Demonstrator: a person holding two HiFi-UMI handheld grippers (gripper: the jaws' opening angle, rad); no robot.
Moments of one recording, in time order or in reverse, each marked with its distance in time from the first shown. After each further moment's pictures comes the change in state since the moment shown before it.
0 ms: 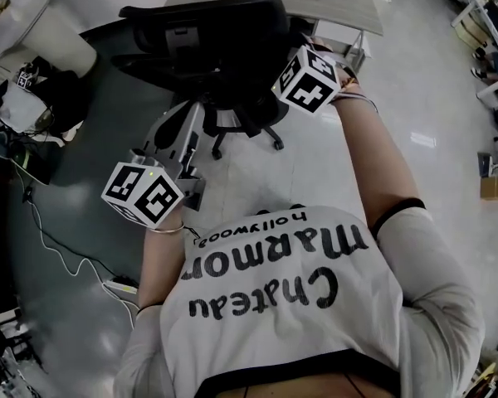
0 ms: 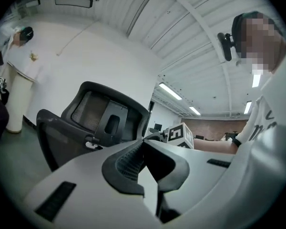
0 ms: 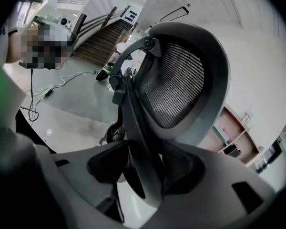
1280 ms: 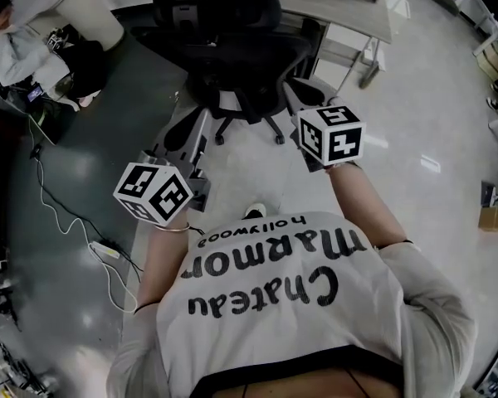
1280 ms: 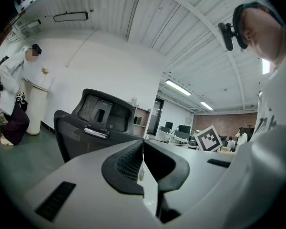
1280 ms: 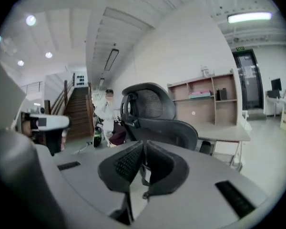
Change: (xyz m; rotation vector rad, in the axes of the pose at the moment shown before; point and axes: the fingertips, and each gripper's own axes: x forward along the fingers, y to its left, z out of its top) left arm -0.043 -0.092 -0.034 0.033 -0.002 0.175; right arm -0.133 0.066 -0.038 0.805 -0.404 0.042
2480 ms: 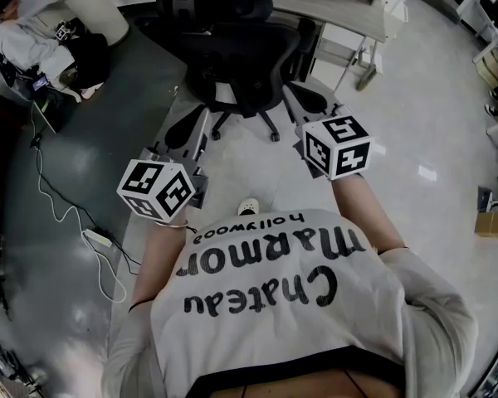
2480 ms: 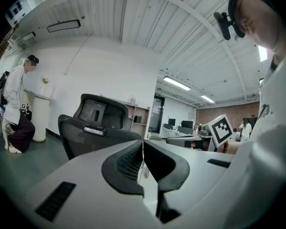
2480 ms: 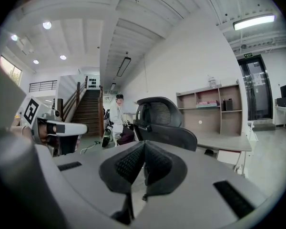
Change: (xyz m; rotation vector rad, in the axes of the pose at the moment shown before) left arm -0.026 -0.047 -0.016 0.085 0.009 0.052; right arm -0.076 0.027 0.006 -0.074 -0.084 0.091
